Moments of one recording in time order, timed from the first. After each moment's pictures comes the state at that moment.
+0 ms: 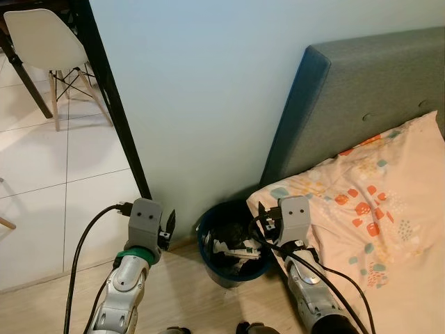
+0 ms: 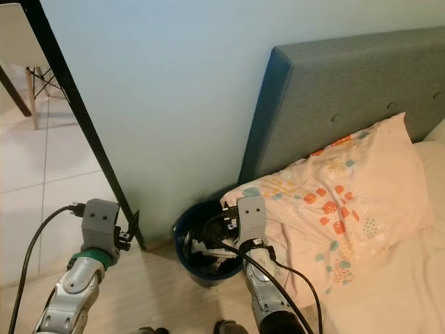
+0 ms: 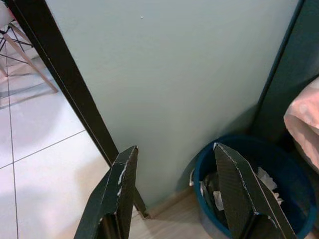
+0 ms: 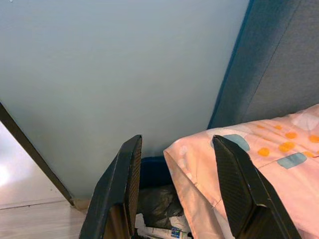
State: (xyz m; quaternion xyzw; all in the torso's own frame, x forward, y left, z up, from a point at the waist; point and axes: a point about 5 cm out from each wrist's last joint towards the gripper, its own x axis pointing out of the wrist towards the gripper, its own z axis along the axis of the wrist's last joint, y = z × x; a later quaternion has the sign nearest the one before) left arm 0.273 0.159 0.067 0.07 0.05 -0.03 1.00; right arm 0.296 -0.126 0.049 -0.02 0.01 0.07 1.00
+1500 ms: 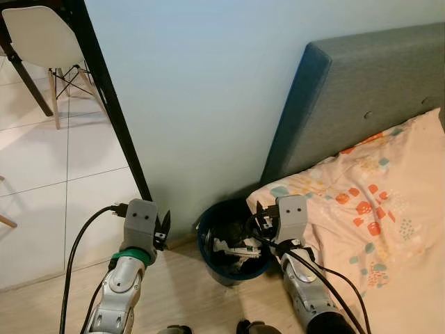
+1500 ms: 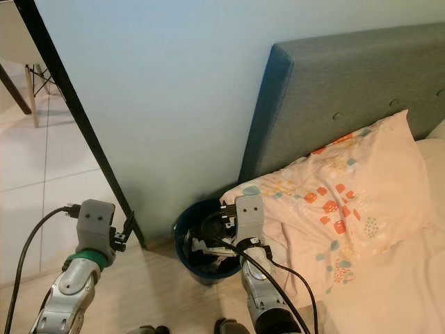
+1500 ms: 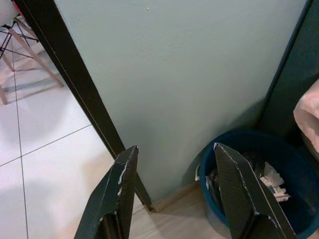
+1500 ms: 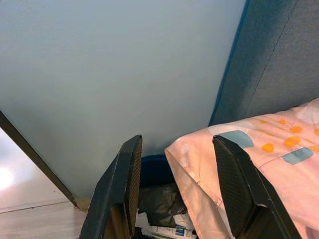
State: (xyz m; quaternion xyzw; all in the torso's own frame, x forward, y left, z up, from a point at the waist) left arm 0.270 0.166 0.066 0.08 0.06 -0.02 1.00; right arm 0.298 -0.121 0.048 -0.01 0.01 0.06 1.00
